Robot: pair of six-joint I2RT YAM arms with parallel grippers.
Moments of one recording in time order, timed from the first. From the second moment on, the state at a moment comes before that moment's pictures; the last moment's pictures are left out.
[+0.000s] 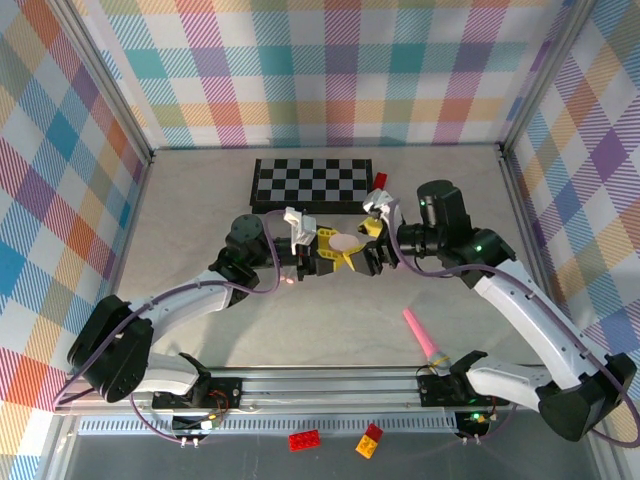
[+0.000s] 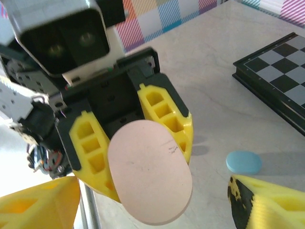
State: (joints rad) left arm -0.63 1.34 0.72 0.67 0.88 -0.12; right arm 0.57 1.11 1.15 -0.63 -0.62 -0.14
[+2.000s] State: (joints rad) left arm -0.62 1.31 0.72 0.59 0.99 -0.11; right arm 0.59 1.14 1.15 -0.56 -0.59 -0.20
